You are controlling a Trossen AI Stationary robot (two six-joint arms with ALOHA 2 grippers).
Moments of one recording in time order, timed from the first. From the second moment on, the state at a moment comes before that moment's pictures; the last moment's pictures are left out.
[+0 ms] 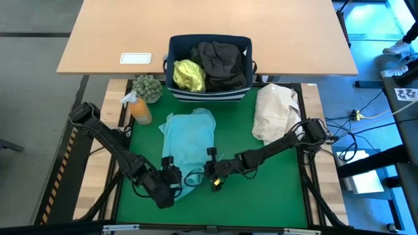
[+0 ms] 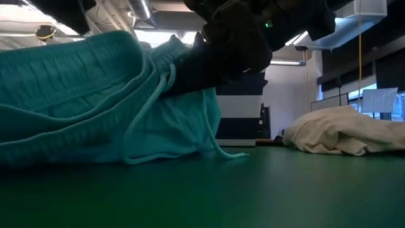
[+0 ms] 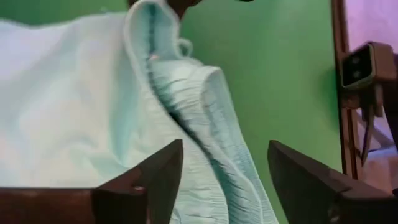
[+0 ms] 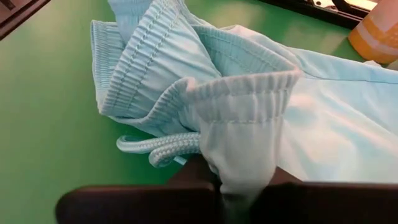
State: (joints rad) left arm -0.68 1.54 1.13 -0.63 -0.40 -0.75; right arm 0.35 1.97 1.17 0.24 0.25 -0.07
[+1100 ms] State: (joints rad) left arm -0.58 1.67 1.13 -0.68 -0.51 -0.88; right arm 0.35 1.97 1.17 0.33 0.08 -0.14
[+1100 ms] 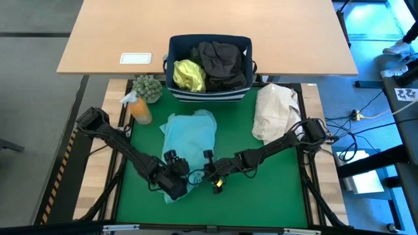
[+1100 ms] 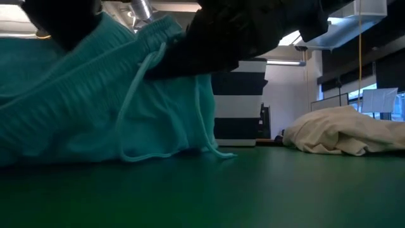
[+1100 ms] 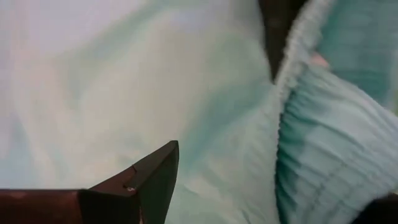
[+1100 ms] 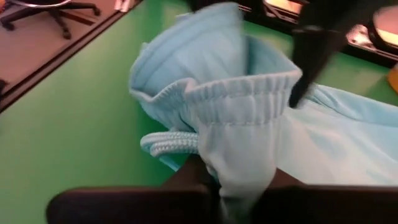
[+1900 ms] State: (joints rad) left arm -0.54 1.67 1.13 -0.60 -0.56 -0.78; right arm 0.35 1.97 1.17 0.31 0.24 -0.13
